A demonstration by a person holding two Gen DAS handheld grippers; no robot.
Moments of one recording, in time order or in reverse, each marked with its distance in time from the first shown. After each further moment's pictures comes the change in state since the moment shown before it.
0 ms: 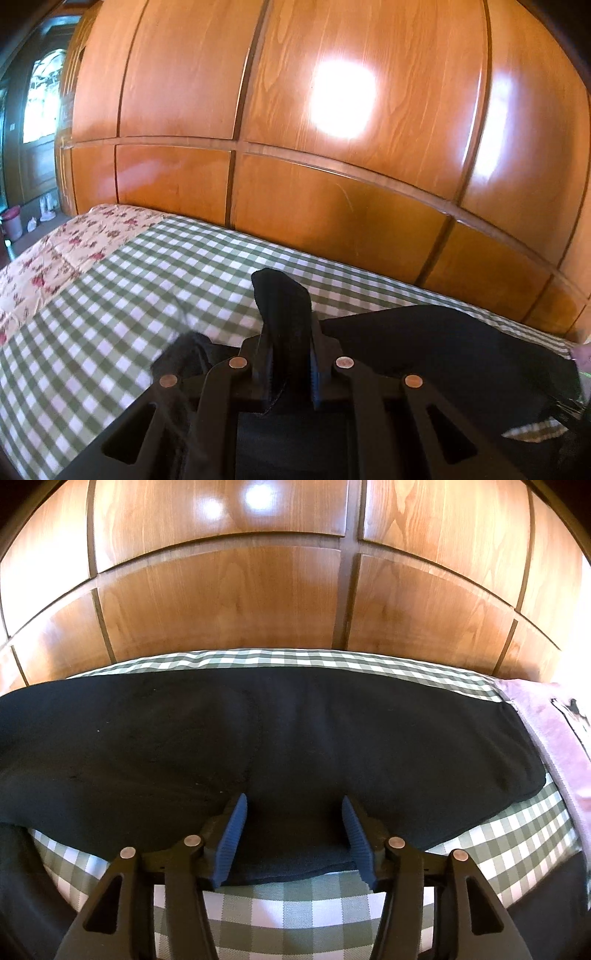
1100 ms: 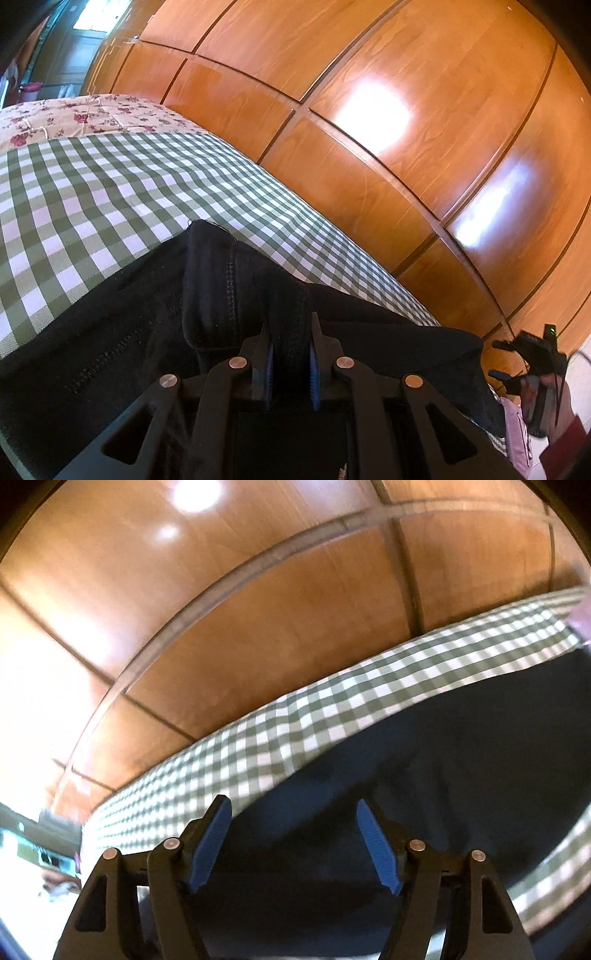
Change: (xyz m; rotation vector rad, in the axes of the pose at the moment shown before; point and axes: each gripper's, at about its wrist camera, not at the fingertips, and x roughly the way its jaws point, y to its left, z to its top) left arm -0.040 0.065 -0.100 -0.385 0.026 -0.163; right arm 0.021 0.021 0.111 0.436 0.213 0.352
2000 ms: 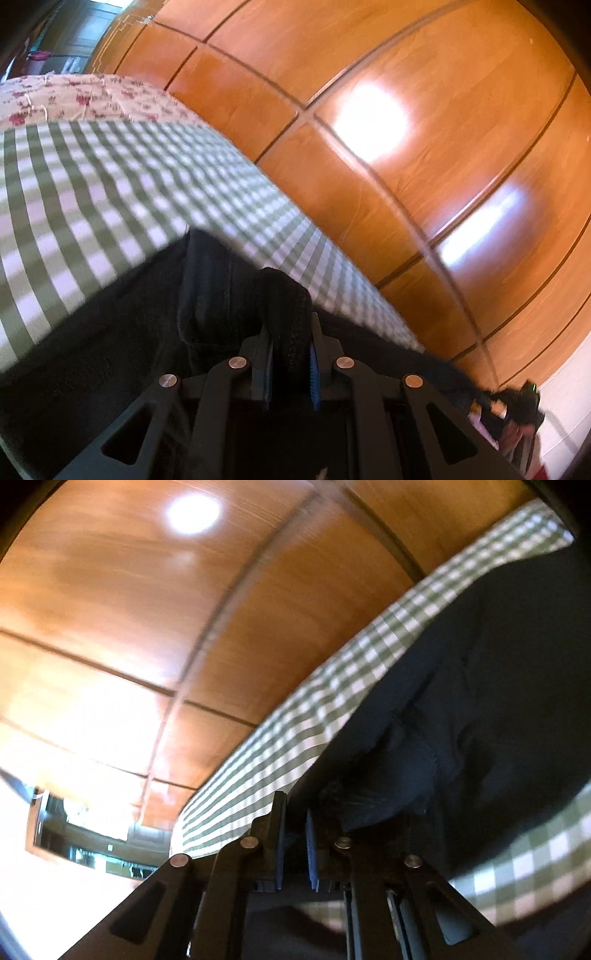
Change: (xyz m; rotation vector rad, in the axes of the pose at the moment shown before) left arm -0.013 0.009 0.023 -0.108 -0.010 -0.090; right arm -0.044 -0.056 -0.042 0.147 0.036 0.373
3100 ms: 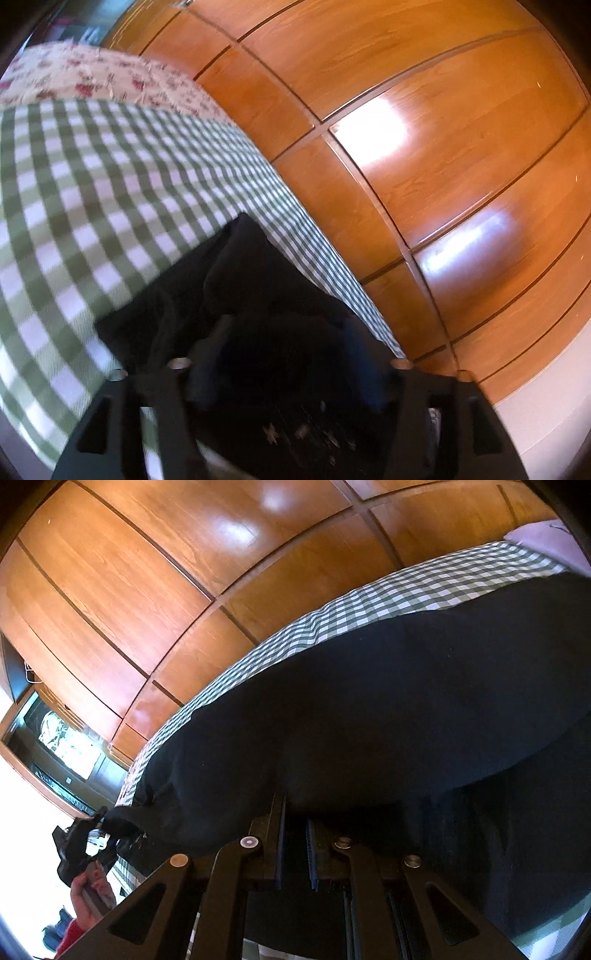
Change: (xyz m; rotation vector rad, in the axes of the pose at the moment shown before) left arm -0.082 0.049 -0.021 -0.121 0.054 -0.060; right arm -0.067 -0.045 -0.195 -0.313 -0.065 -0.090
